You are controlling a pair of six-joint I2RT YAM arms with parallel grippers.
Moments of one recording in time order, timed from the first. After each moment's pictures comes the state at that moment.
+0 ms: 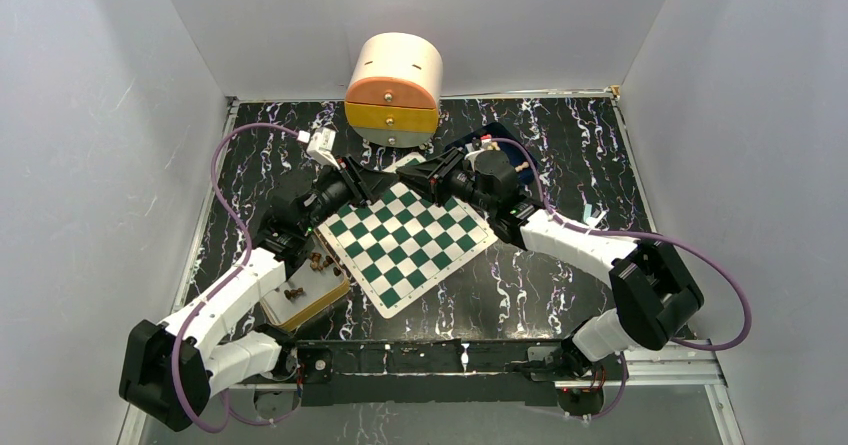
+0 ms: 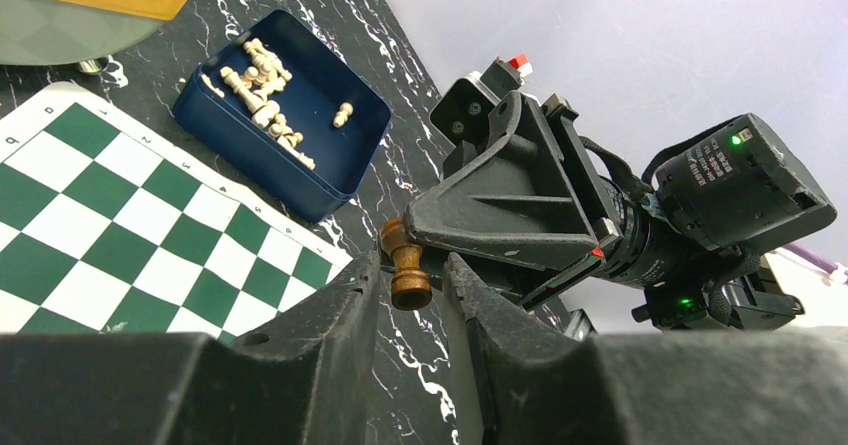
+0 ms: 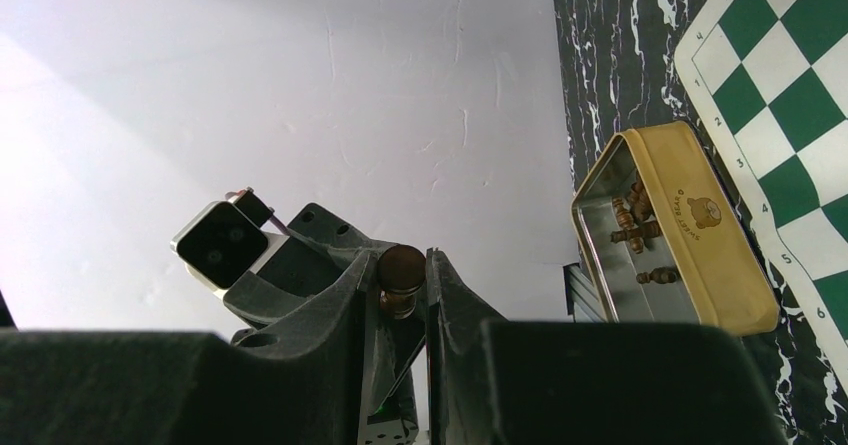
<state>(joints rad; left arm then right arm) -0.46 1.06 0.68 0.34 0.31 -0.73 0.73 1.46 0.89 0.43 -0.26 1.65</state>
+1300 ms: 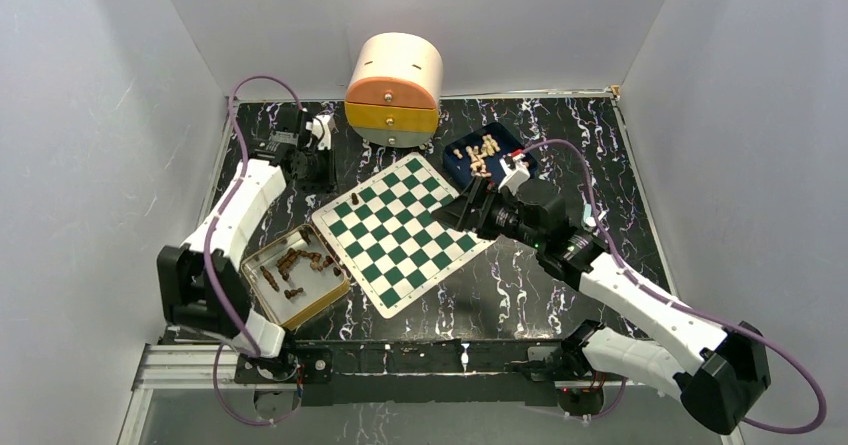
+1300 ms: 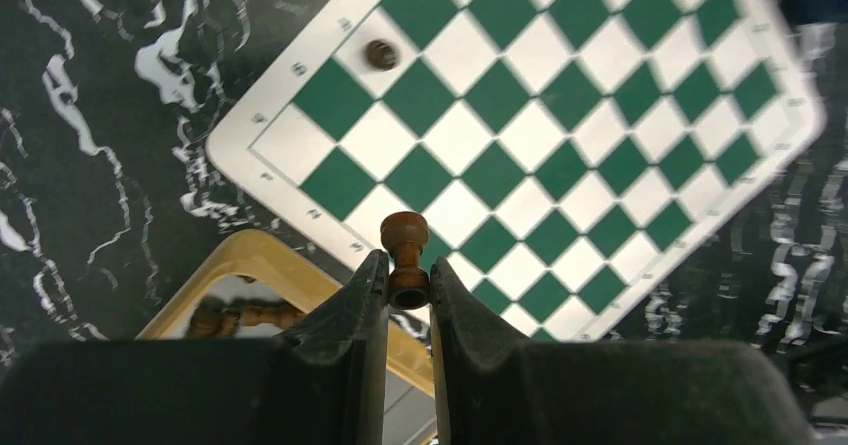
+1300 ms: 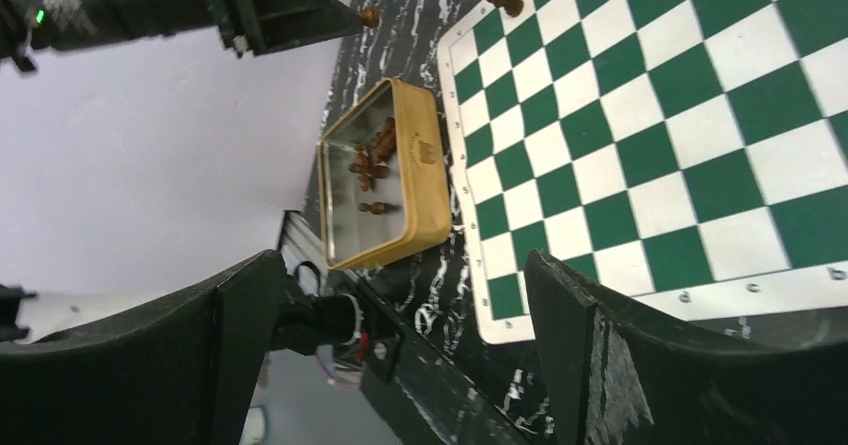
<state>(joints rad) -0.23 1.46 1.30 -0.81 0.18 -0.18 0.73 1.00 0.73 -0.05 -0.20 0.94</state>
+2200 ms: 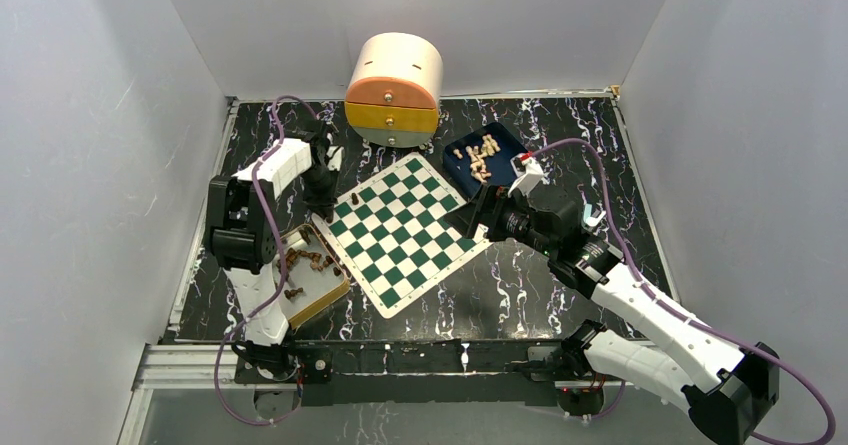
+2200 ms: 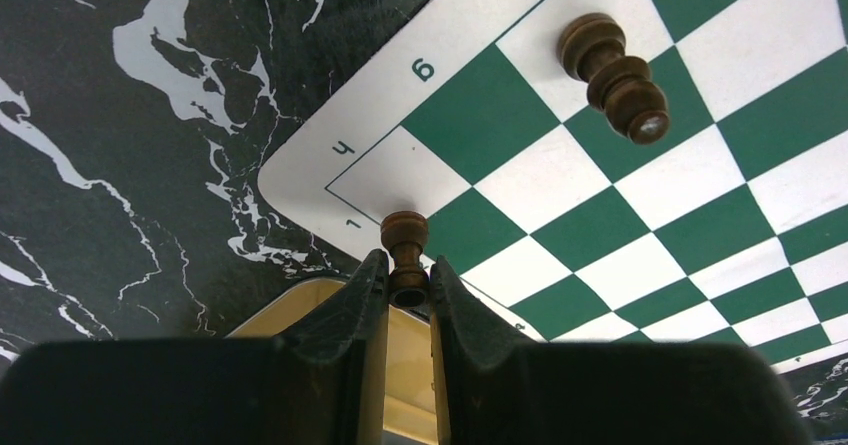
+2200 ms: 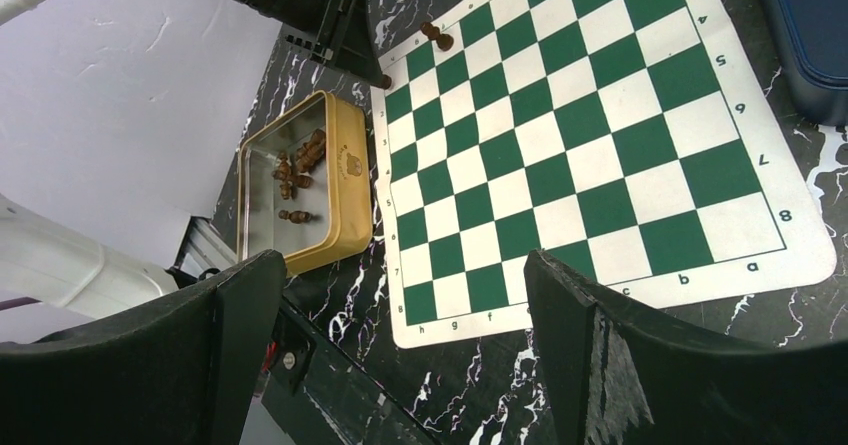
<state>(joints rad) -0.17 1.94 1.44 -0.96 0.04 -0.04 0.73 0.88 0.73 -0.18 -0.09 0.71</state>
